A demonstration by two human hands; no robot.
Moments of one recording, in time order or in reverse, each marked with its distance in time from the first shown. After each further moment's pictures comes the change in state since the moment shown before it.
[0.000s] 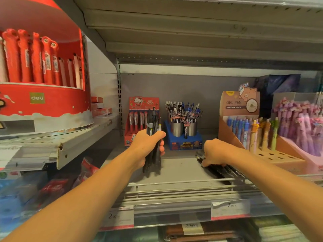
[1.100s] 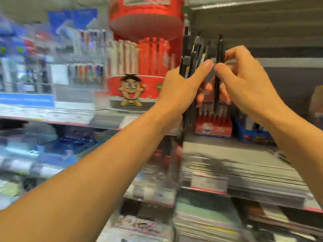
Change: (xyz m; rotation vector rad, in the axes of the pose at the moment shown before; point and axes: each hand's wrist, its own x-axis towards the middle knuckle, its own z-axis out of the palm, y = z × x) left_hand -0.164 0.142 -0.103 0.105 0.198 0.503; right_hand -0.114 -0.215 -0.118 0.962 0.879 -0.599
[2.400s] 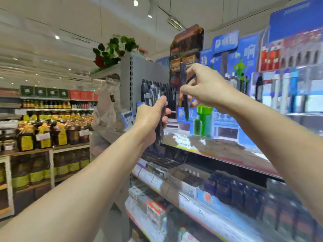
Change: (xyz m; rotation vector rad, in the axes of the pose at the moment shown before) left_hand 0.016 0.017 -0.841 0.190 0.752 -0.136; right_hand 0.172 -0.417 0.736 0.406 -0.417 -0.226
